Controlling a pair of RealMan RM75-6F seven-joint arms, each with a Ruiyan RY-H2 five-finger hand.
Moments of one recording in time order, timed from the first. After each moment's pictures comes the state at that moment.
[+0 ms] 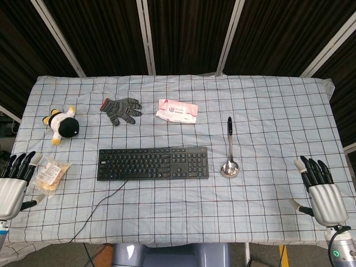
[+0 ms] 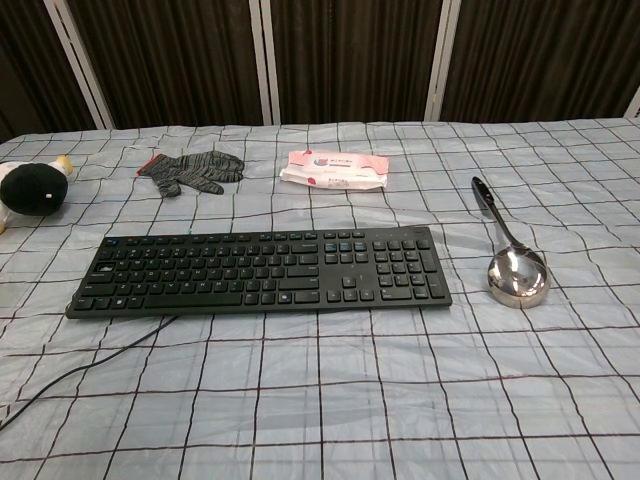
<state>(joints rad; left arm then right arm) -0.11 -1.13 -0.01 -1.57 1.58 1.49 0.17 0.10 -1.16 0.03 -1.52 -1.63 1.55 -0.03</state>
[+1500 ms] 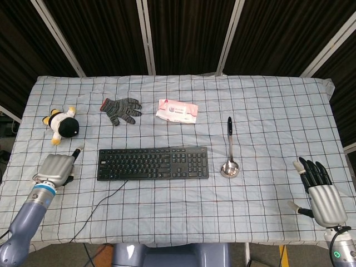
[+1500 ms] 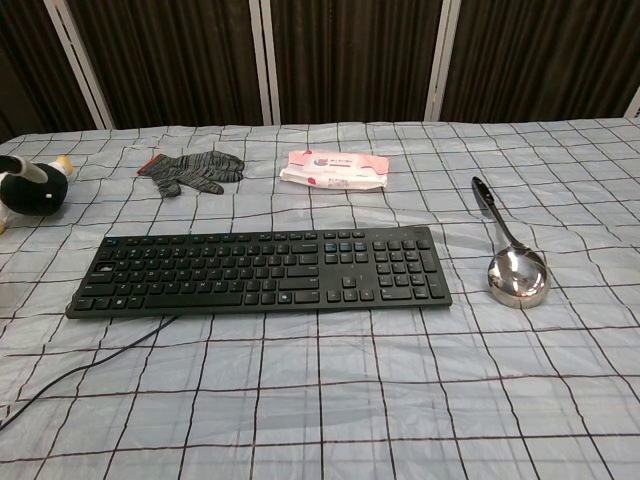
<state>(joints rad) -0.64 -1.04 -0.12 -2.05 0.54 1.04 0.86 0.10 -1.14 0.02 -1.55 -1.63 1.53 0.02</state>
